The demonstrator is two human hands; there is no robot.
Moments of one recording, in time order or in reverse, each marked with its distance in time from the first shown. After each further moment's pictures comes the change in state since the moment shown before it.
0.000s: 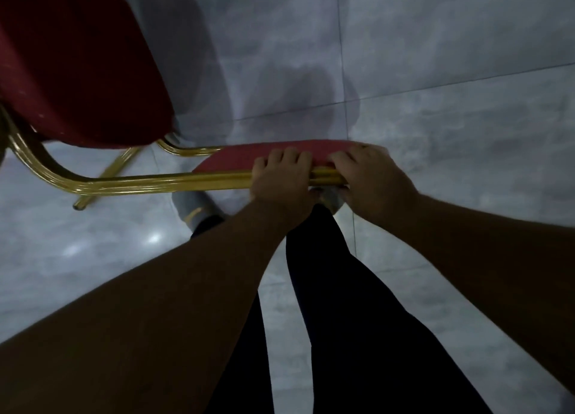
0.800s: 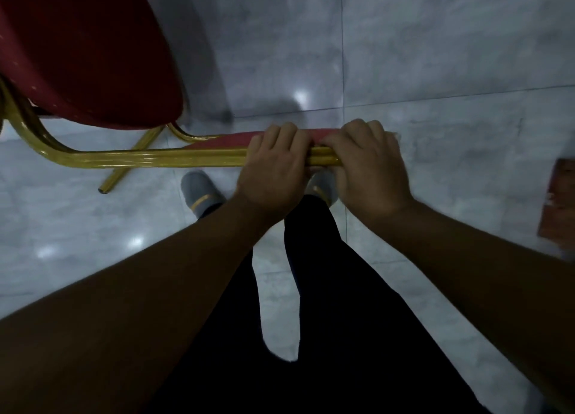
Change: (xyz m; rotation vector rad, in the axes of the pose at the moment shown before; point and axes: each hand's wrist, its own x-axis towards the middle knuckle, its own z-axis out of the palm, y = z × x) left_hand -0.090 -0.017 -0.053 -0.086 0.584 0.206; right_hand -0.062 -0.106 -0.082 0.028 0.396 0.052
